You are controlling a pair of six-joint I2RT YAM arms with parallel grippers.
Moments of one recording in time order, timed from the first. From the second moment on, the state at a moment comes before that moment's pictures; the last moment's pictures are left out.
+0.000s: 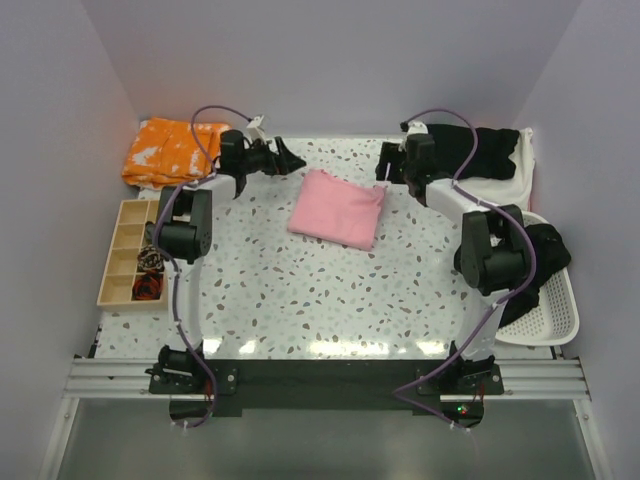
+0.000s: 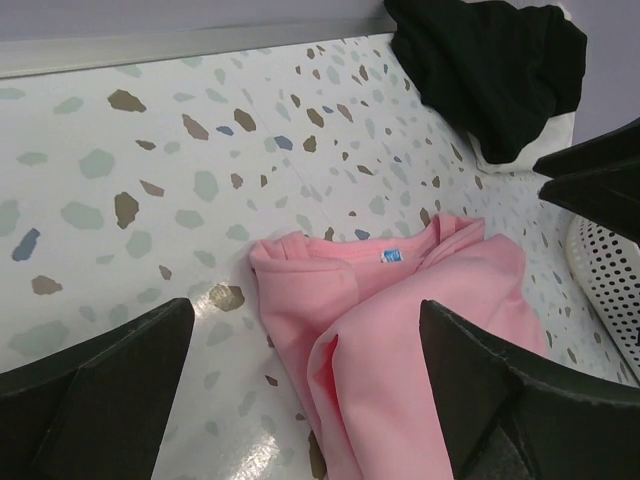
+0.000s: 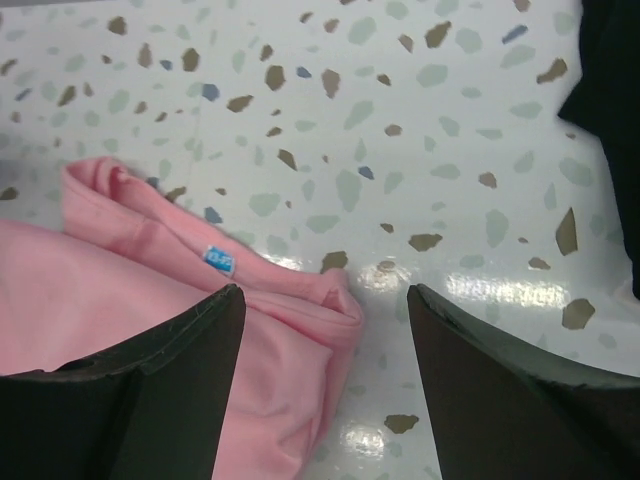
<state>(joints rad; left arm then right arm) -0.14 2.37 1.65 0.44 0.75 -0.45 0.22 1.97 1.37 0.07 0.02 0.24</state>
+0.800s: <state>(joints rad) -0.28 2.38 1.65 0.51 1.08 -0.54 0.25 1.92 1.29 -0.11 -0.43 0.40</state>
